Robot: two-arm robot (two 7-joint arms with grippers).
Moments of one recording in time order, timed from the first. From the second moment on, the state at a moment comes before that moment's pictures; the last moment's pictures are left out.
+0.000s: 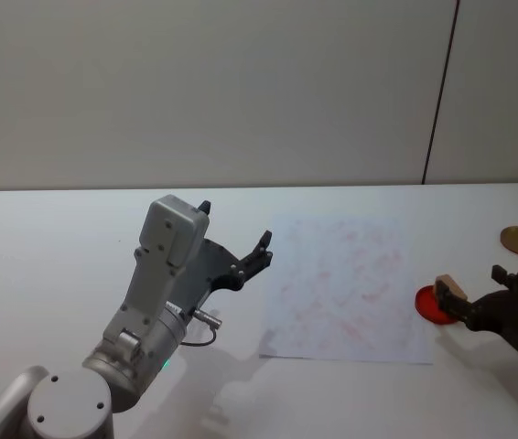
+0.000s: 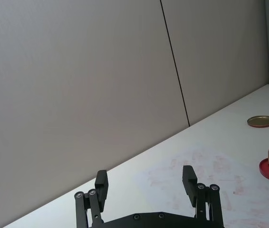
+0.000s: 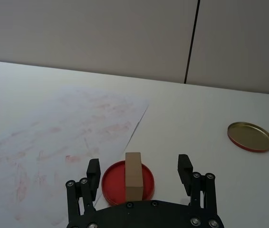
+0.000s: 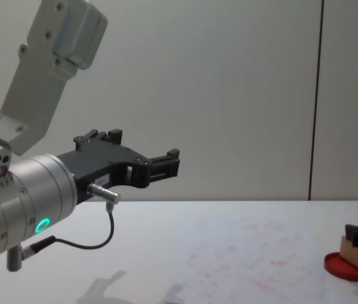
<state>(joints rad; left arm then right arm) -0.24 0.38 0.45 -1.63 -0.20 0.01 -0.01 0.13 0.34 -0.18 -1.49 0.30 0.17 0.18</state>
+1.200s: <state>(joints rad) -0.24 0.38 0.45 -1.63 -0.20 0.01 -0.01 0.19 0.31 -0.19 -1.39 0.29 0.23 0.25</state>
